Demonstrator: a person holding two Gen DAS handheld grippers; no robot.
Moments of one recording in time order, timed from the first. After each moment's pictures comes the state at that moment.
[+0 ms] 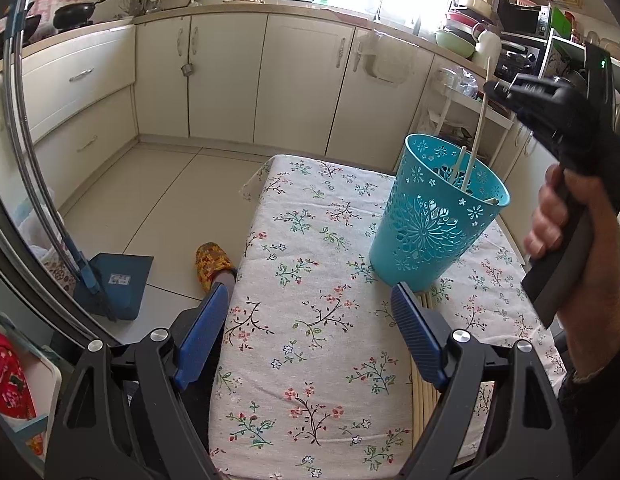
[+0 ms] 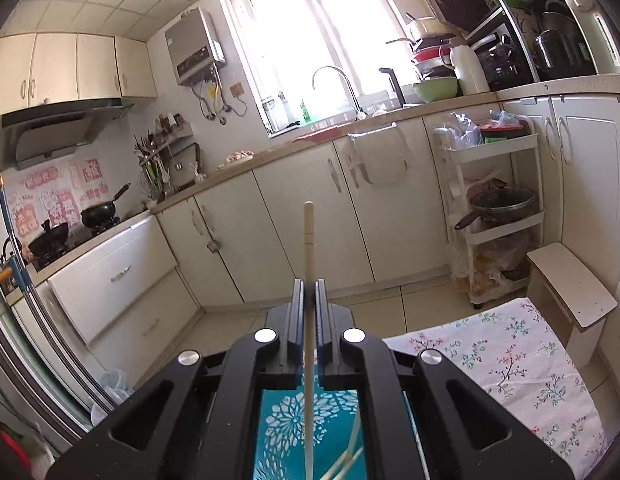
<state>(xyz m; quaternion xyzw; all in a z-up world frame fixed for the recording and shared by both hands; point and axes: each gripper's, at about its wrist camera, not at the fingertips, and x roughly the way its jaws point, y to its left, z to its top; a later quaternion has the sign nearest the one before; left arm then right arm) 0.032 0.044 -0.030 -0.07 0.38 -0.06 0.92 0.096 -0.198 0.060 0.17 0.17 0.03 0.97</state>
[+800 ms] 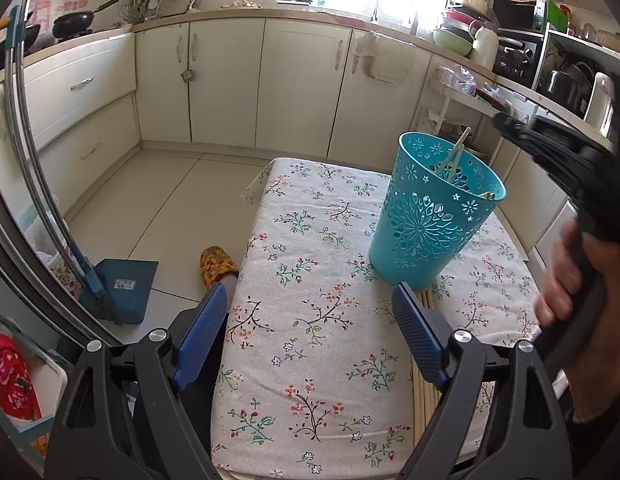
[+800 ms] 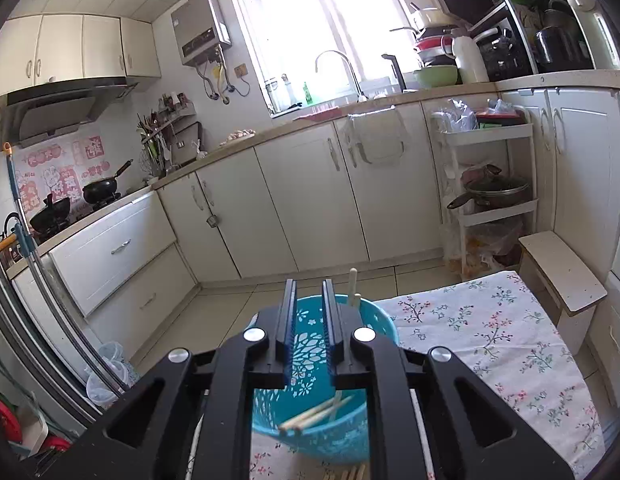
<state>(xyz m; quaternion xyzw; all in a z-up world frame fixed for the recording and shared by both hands) 0.025 0.040 -0.027 -0.06 0.38 -0.06 0.92 0.045 -0.195 0.049 0.15 0.19 0.04 0.97</state>
